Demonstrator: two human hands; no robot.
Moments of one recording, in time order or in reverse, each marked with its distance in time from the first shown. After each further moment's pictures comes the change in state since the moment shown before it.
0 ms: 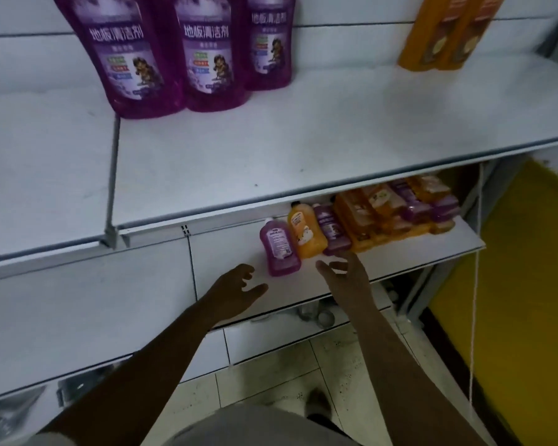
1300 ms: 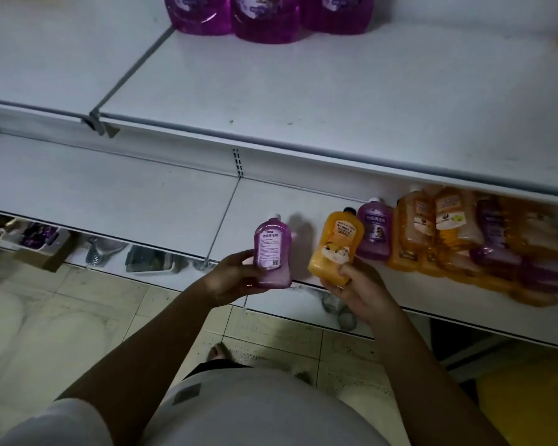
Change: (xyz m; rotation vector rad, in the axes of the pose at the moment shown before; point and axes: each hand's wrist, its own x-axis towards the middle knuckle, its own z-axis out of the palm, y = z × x) left_hand -0.041 0.014 0.088 -1.272 0.198 -0.308; right_hand 0.099 0.063 -0.021 0.623 -0.766 0.530
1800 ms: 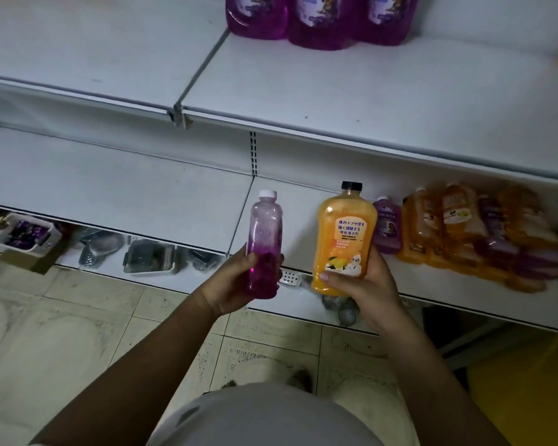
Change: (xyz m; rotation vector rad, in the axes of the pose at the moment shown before) left_hand -0.099 0.024 -0.010 -0.261 -0.338 0.137; right_hand -0.114 0.013 0.095 -0.526 -0.014 -0.431
